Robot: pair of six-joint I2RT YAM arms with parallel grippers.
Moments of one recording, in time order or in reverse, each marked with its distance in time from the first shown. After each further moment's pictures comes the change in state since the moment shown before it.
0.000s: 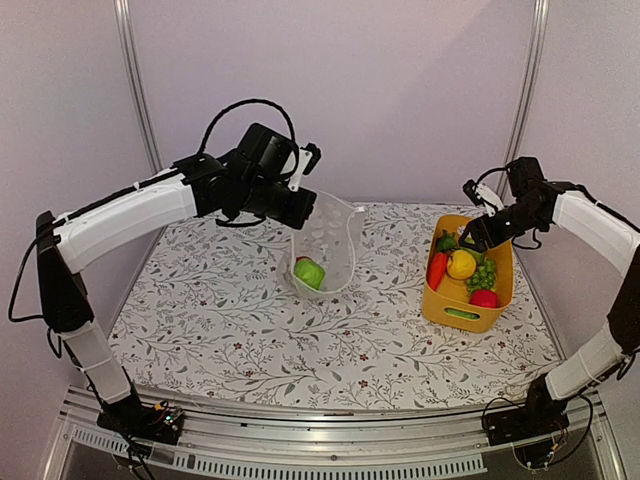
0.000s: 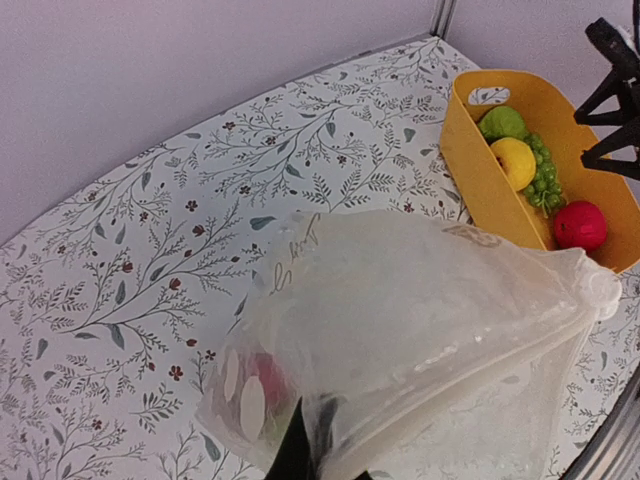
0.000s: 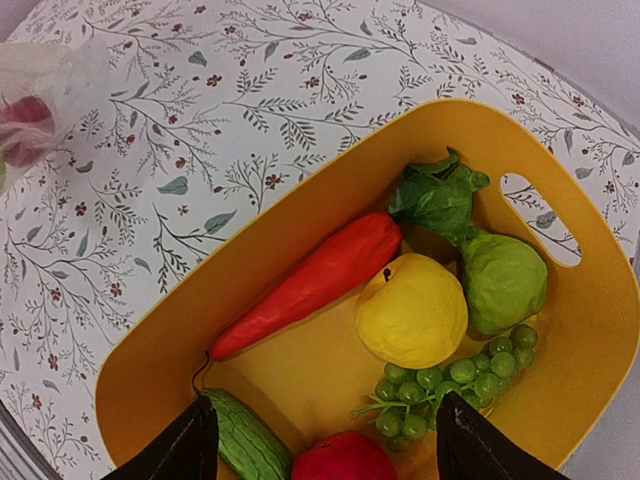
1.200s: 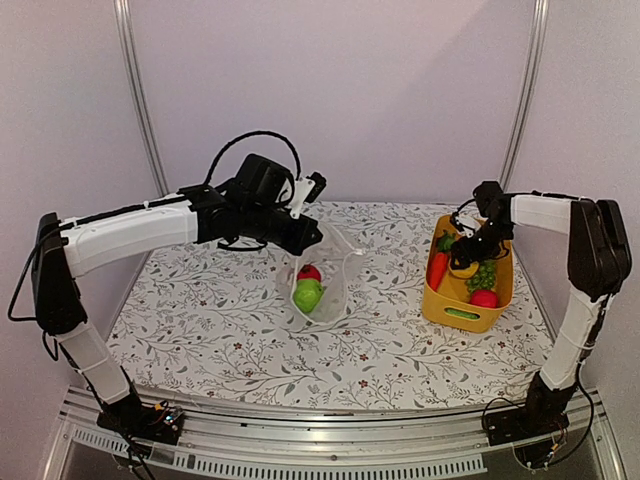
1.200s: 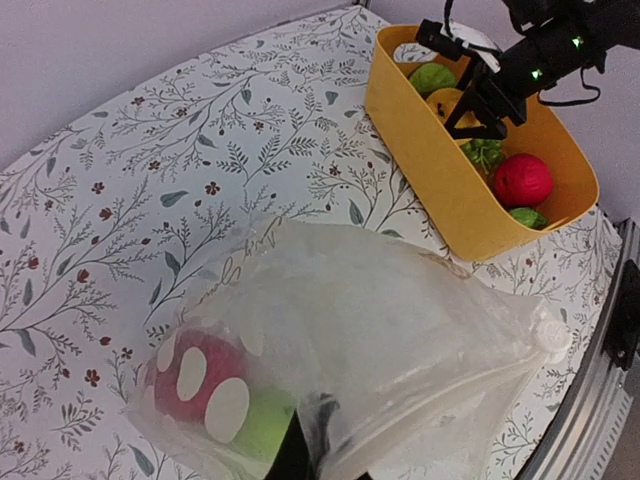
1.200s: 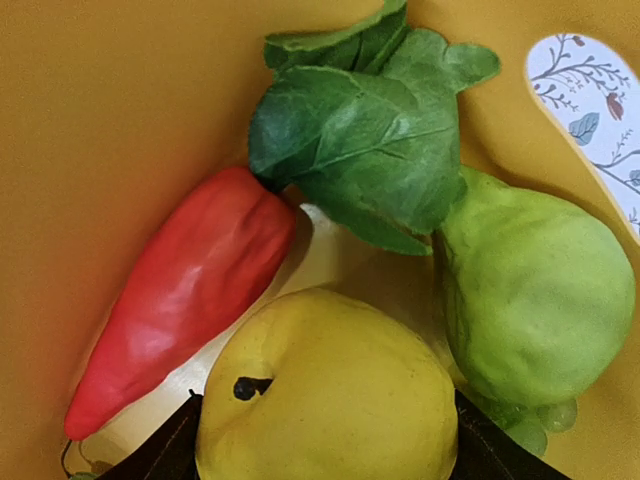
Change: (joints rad) left arm 0.028 -0.051 -0.267 0.232 0.247 0.027; right arm 0.000 0.457 0.117 0.060 0.225 0.075
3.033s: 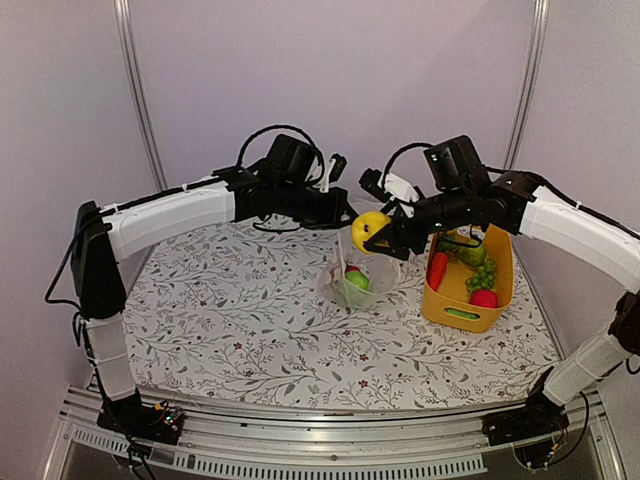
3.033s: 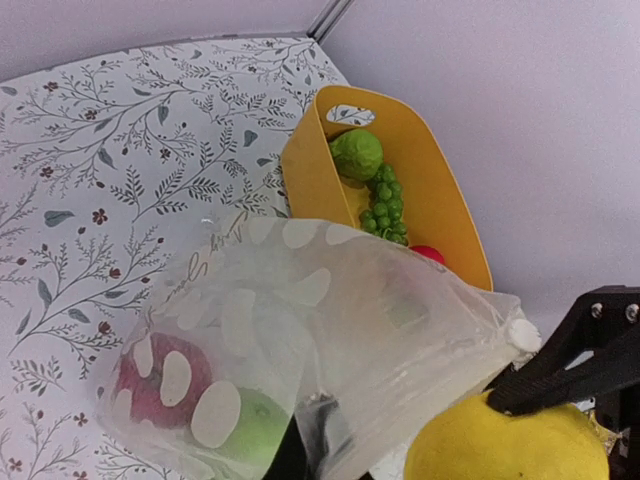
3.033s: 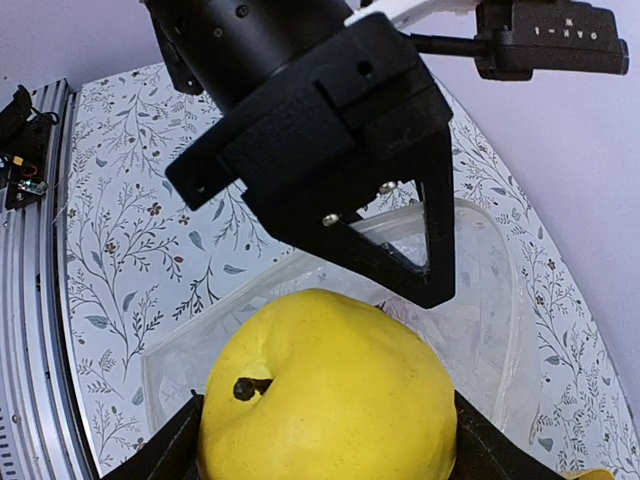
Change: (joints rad) left arm -0.002 0.240 0.324 0.011 0.176 -0.365; right arm 0.621 -0.428 0.055 0.087 -0.202 -0.146
